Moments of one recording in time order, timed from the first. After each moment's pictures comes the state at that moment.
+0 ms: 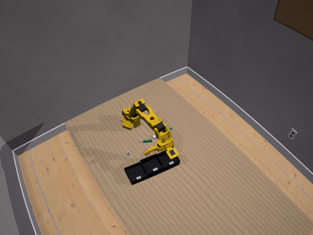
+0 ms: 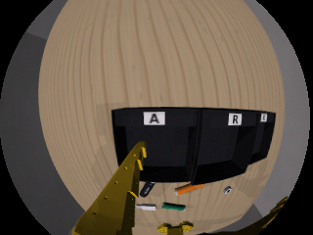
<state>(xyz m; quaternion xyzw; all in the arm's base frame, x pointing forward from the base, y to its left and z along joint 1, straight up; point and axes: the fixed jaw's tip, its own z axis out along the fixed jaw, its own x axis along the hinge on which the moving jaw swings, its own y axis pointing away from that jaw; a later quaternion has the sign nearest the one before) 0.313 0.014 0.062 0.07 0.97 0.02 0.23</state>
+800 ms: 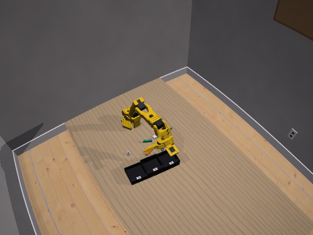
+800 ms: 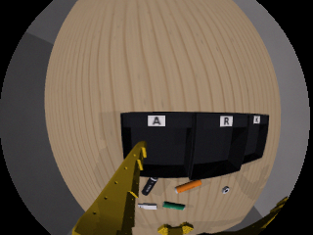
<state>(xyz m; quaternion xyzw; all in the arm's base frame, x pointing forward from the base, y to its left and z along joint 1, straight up) 0.316 0.014 0.080 0.07 0.96 0.02 0.26</state>
